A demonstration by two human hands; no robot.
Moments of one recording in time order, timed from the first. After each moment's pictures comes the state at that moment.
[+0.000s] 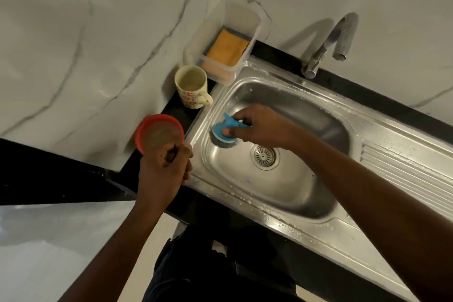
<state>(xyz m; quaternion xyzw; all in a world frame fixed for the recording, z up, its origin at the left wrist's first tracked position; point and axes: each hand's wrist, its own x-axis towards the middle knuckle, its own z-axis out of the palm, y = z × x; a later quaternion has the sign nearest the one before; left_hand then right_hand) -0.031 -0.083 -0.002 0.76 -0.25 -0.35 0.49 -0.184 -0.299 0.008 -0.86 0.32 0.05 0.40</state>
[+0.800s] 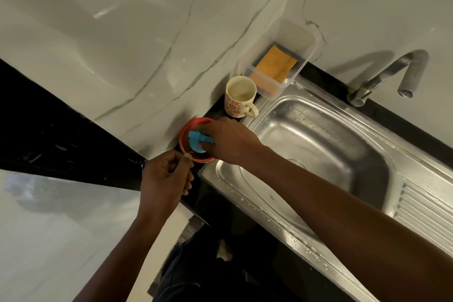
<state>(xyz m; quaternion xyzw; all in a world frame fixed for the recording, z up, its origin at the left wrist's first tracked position) 0.014 -0.032 -0.006 0.78 -0.15 -0.32 0.52 -0.042 -0.223 -0.017 -0.94 0.20 0.06 0.26</state>
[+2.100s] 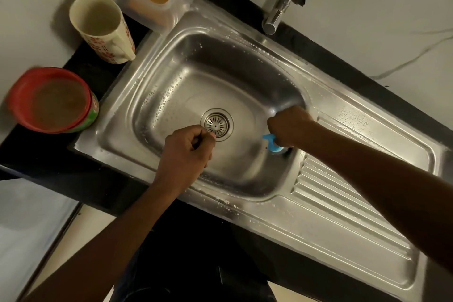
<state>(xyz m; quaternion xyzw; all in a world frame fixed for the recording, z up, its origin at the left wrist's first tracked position) -0.175 -0.168 -0.074 0.71 -0.30 -0.47 0.43 -0.365 -0.377 -0.078 -0.85 0.23 0.47 -0.08</state>
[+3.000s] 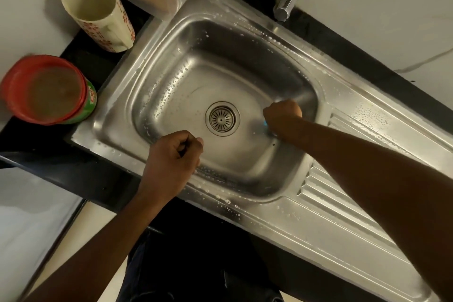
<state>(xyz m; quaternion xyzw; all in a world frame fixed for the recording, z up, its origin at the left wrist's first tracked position) -0.171 -0.144 -0.079 0.73 -0.28 -0.46 0.42 -0.338 -0.379 -0.131 -0.82 0.33 0.46 -0.07</state>
